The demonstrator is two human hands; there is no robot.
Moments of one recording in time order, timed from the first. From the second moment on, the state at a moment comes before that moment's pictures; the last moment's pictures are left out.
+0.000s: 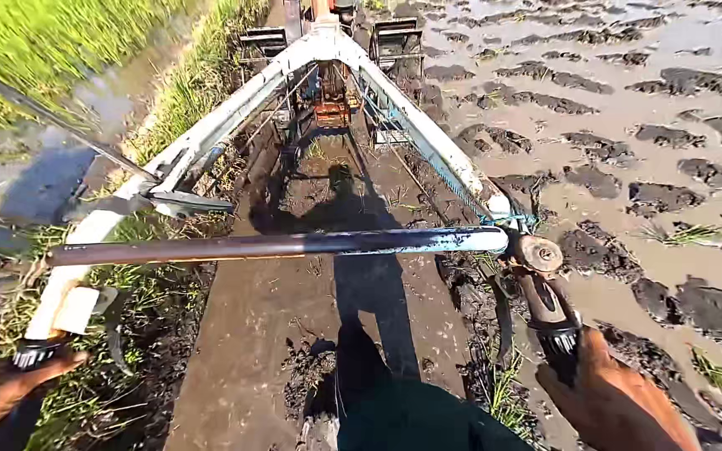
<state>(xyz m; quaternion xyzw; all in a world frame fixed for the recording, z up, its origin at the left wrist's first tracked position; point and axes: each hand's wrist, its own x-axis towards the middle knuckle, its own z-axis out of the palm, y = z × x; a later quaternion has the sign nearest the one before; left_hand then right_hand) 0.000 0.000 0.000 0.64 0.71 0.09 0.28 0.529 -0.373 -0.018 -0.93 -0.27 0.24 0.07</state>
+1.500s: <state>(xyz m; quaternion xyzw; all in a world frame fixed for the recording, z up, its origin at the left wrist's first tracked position) 0.531 0.448 -0.108 0.51 0.71 0.15 0.47 1.164 0.166 -0.195 -0.70 -0.20 0.54 0.42</state>
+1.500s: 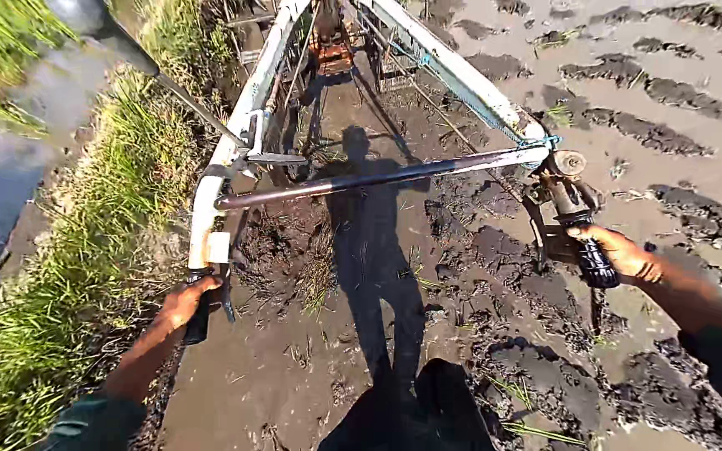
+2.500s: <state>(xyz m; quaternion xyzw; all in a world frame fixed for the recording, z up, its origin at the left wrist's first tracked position) 0.706 0.889 -0.141 0.46 0.72 0.18 0.49 1.320 0.605 -0.232 -0.72 -0.10 0.53 0.44</state>
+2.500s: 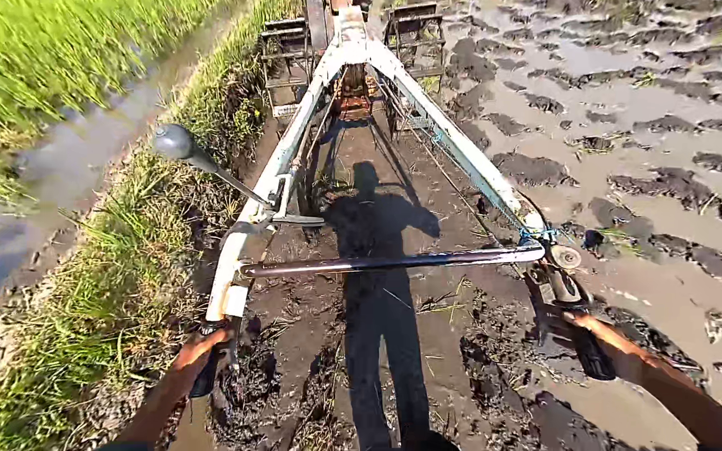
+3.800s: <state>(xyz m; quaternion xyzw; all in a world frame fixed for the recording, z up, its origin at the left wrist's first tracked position) 1.120 1.421 -0.148 0.44 0.70 0.17 0.54 1.729 1.171 -0.289 -0.80 -0.13 0.39 0.44</state>
